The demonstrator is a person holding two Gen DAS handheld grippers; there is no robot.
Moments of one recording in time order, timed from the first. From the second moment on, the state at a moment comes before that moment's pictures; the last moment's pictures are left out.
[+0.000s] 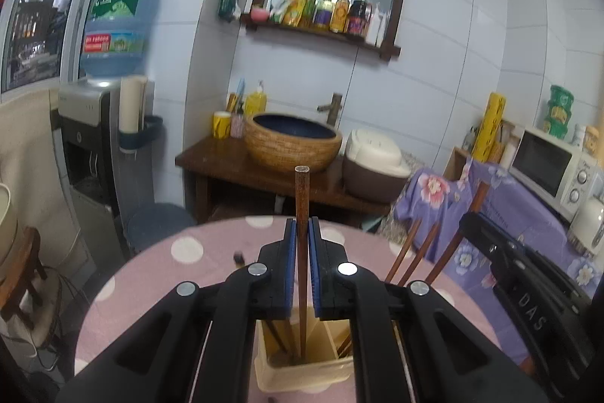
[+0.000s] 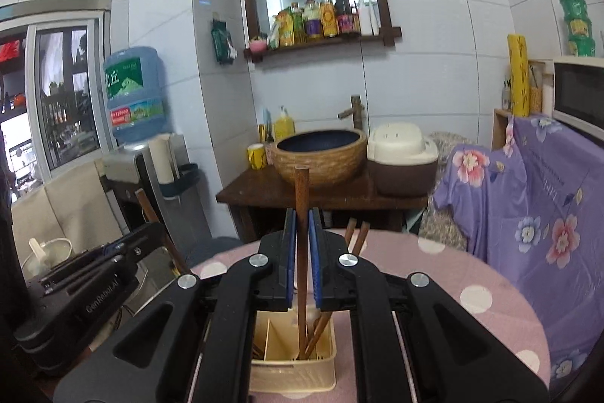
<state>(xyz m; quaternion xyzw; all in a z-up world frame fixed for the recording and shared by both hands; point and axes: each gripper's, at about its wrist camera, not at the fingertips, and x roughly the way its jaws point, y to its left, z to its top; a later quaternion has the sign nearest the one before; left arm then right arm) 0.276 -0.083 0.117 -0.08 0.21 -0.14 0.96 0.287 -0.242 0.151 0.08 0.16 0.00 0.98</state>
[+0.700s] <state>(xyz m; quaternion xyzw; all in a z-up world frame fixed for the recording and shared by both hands) 0.221 -0.051 0.090 -0.08 0.21 -0.15 0.96 0.255 -0.249 0.102 0.10 0.16 0.00 0.98</state>
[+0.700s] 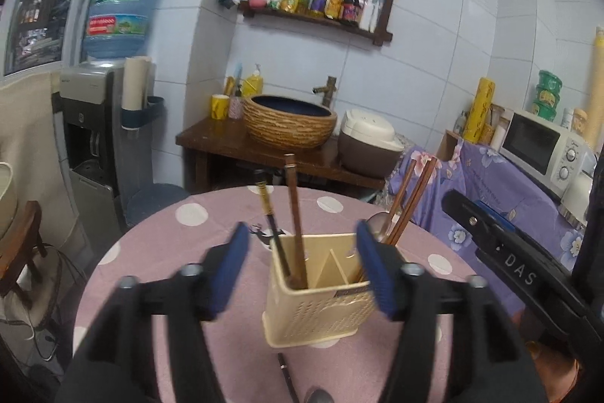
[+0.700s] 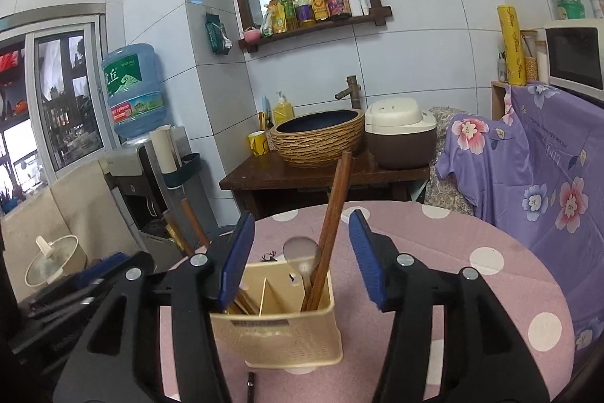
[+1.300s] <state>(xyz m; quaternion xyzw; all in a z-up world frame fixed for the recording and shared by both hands) 0.174 0.023 -0.021 -0.07 0.30 -0.02 0.95 0.185 -0.203 -0.023 0.07 0.32 0.02 0.94</state>
